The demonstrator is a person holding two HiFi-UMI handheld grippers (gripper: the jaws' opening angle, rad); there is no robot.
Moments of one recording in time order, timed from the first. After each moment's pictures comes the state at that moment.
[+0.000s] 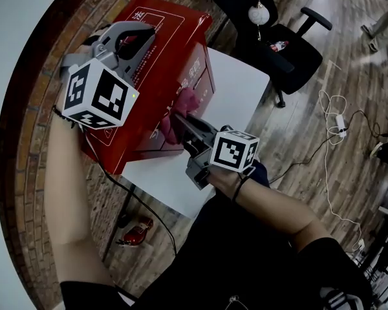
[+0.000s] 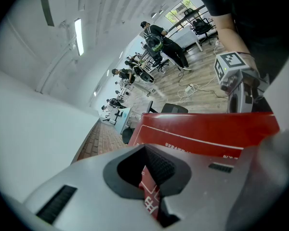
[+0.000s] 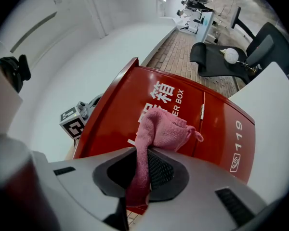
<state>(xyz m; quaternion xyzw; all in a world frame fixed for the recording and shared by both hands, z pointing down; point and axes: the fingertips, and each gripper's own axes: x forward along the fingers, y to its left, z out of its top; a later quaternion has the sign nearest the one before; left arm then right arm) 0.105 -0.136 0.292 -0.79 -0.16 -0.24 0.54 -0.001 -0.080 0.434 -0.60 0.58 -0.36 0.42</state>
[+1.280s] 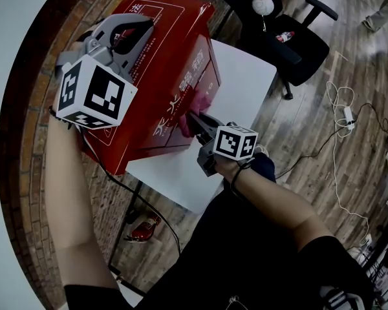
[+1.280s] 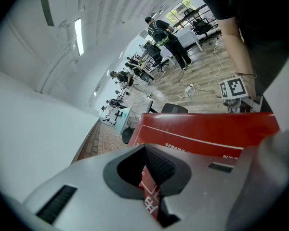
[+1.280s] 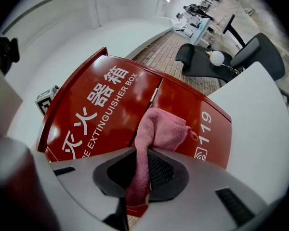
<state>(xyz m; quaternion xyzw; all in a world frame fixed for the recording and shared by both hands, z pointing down) 0.105 -0.136 0.292 -0.79 -0.16 -0.24 0.54 0.004 -0.084 0.544 -0.65 0.54 -0.39 0.37</state>
